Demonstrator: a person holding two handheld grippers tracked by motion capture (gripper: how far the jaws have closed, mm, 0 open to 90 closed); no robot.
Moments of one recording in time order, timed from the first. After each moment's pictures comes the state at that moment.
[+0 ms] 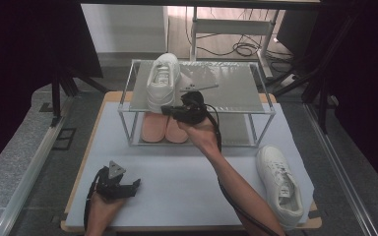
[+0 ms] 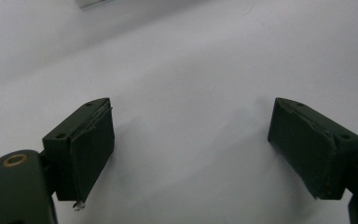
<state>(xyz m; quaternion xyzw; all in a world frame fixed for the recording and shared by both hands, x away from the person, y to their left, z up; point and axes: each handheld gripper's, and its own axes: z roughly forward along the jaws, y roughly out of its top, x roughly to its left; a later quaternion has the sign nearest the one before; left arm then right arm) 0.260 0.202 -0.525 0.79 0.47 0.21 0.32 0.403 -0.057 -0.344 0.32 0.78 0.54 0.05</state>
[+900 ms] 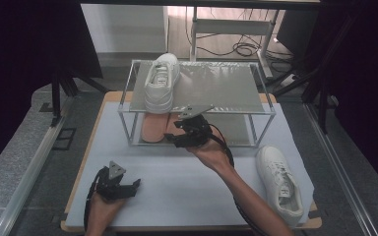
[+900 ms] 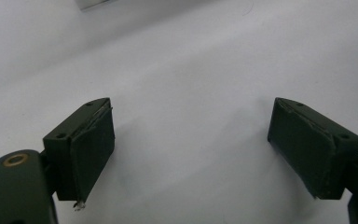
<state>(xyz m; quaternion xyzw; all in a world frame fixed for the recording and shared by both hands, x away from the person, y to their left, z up) 0.260 0.202 -0.525 0.79 0.47 0.21 0.32 0.362 -0.072 -0.374 0.24 0.85 0.46 0.13</state>
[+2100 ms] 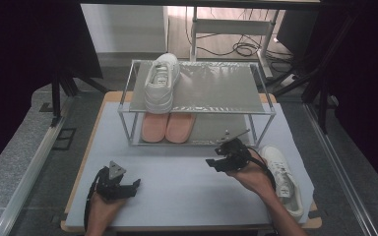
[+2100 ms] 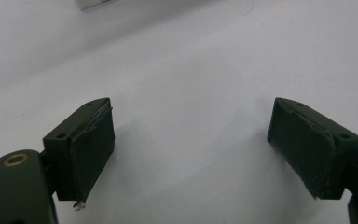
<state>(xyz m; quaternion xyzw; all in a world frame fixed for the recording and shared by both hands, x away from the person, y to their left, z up) 0.259 0.201 -0.525 0.79 0.47 0.21 0.32 0.326 -0.181 -0.415 0.32 0.88 0.33 0.11</state>
